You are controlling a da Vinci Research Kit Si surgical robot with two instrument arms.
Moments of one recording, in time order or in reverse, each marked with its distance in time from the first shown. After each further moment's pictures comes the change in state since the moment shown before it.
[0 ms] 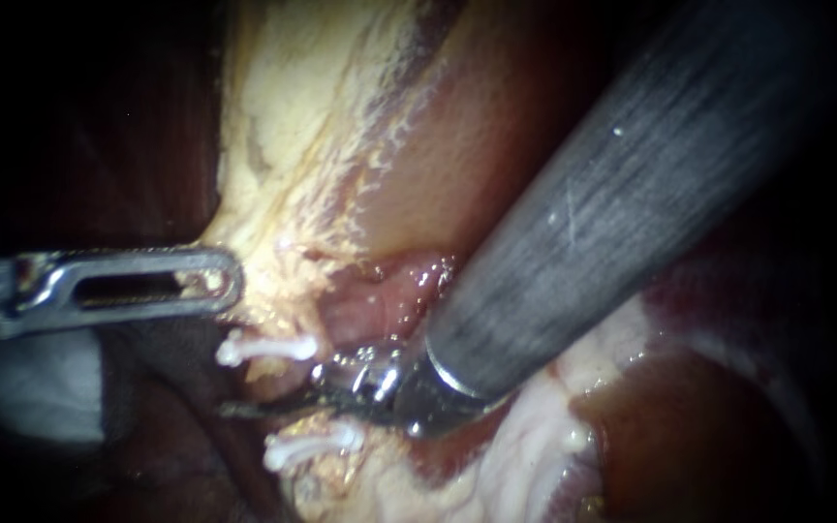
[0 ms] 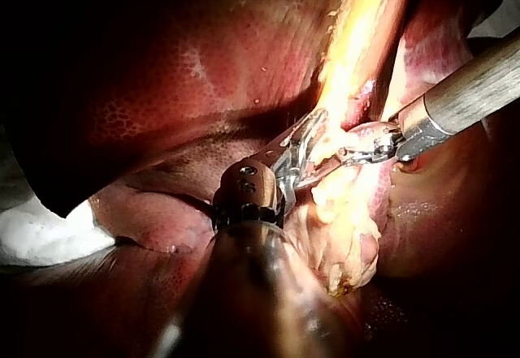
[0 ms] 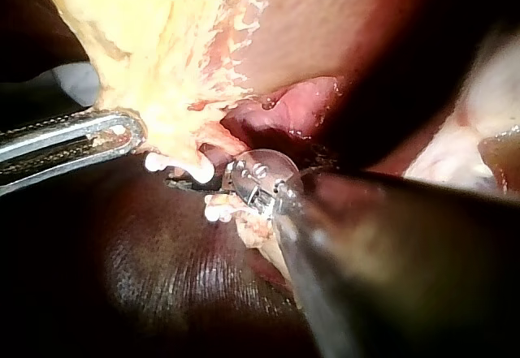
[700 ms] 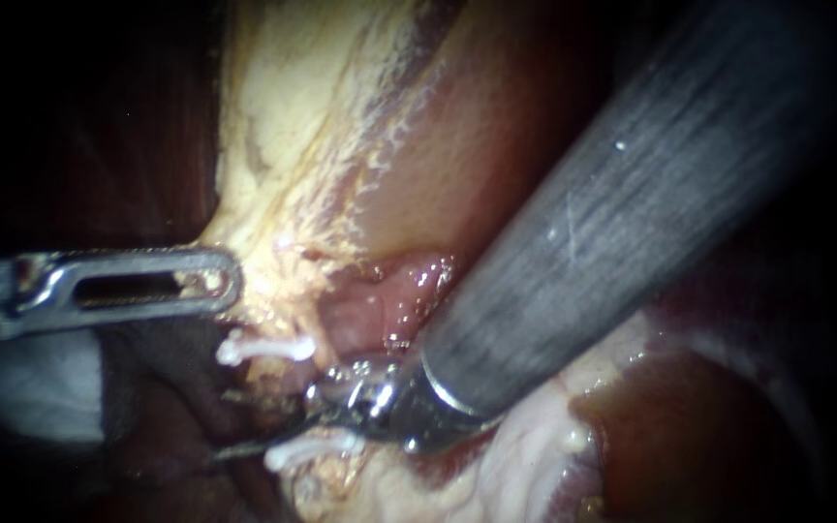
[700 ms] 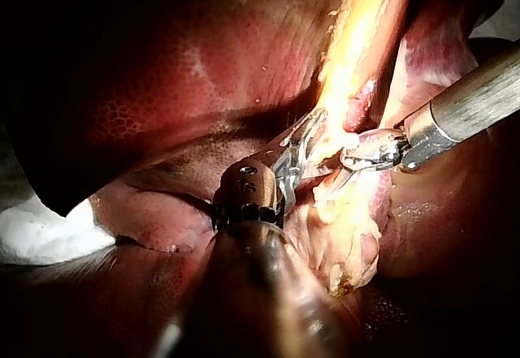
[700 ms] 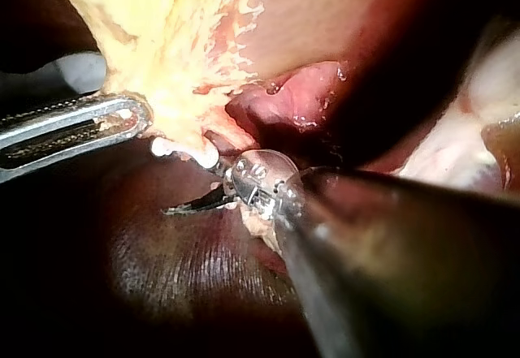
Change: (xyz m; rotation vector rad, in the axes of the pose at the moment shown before) right arm 0.000 -0.002 0.000 0.018 0.025 -0.002; left arm 0.000 0.000 0.000 -0.002 0.002 -0.005
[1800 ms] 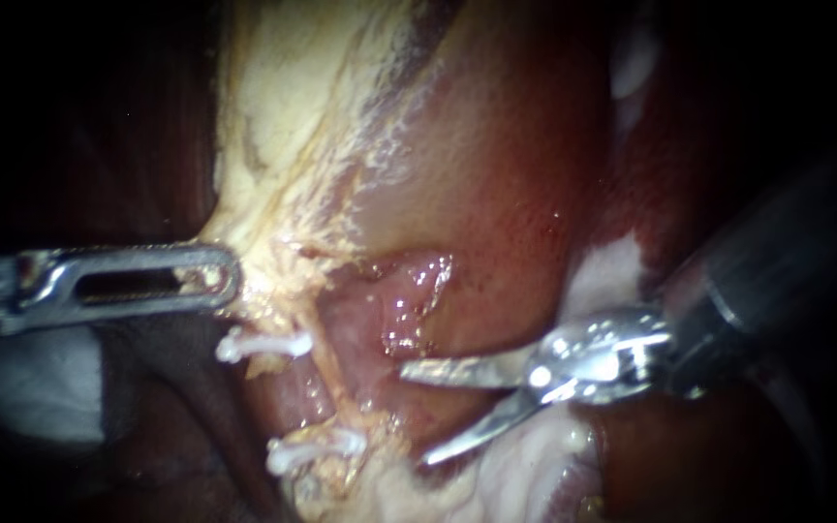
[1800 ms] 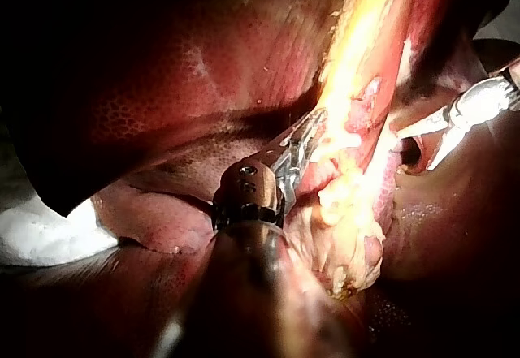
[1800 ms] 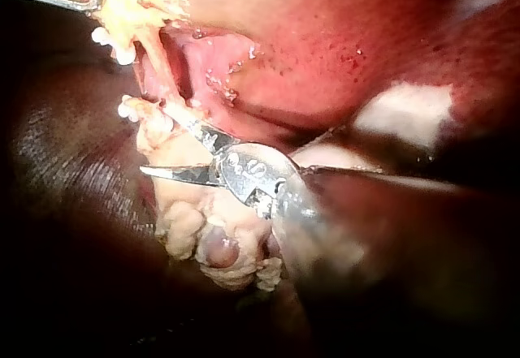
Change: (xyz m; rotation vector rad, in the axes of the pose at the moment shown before) right arm -0.001 -0.005 -0.022 -0.146 0.125 -0.477; left arm 0.000 0.001 0.001 -0.004 0.003 -0.002
